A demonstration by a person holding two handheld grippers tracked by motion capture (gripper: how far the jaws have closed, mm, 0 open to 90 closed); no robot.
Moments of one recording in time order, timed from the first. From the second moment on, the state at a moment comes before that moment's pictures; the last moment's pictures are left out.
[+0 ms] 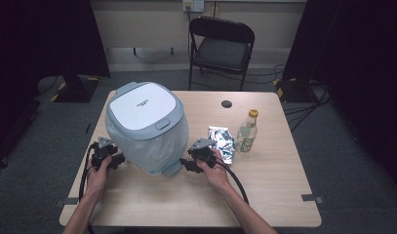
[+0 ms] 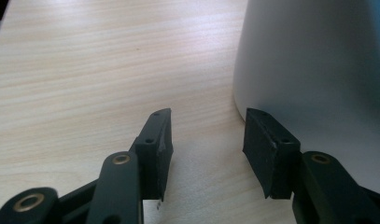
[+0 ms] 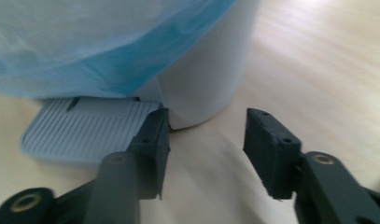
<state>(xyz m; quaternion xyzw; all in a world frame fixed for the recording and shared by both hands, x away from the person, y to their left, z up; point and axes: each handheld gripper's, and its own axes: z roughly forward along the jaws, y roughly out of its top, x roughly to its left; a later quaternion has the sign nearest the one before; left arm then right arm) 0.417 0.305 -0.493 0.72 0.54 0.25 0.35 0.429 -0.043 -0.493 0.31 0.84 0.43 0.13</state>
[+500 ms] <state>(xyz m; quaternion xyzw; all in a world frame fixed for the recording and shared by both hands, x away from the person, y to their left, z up) 0.420 0.302 -0.494 0.73 0.53 0.23 0.36 0.423 -0.062 -0.471 0.33 0.82 0.43 0.16</state>
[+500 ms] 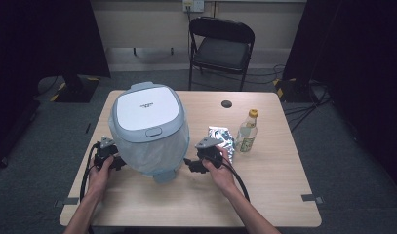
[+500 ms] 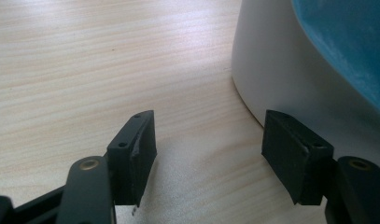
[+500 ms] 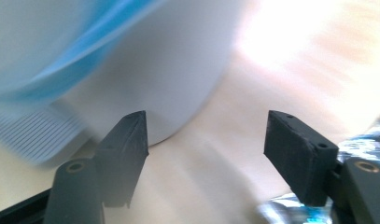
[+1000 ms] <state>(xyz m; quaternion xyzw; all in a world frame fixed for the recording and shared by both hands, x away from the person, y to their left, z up) 0.418 0.301 -0.483 0.72 0.53 0.24 0.38 0.486 -0.047 -0.465 0.40 0.77 0.47 0.17</state>
